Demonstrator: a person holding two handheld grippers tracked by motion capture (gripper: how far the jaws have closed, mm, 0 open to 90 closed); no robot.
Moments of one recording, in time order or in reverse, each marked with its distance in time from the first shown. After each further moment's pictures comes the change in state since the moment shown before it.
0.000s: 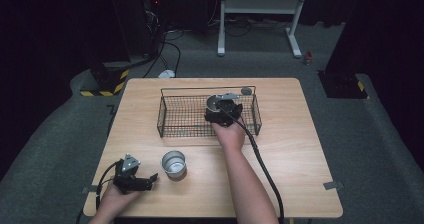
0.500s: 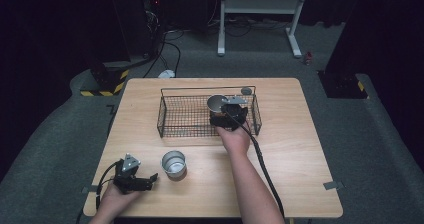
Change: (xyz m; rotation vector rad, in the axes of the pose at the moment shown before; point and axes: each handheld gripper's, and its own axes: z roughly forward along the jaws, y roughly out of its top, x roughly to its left) left arm 0.000 0.000 0.000 0.000 0.002 0.001; right arm -0.010 -0.013 -0.020 -0.036 0.020 0.015
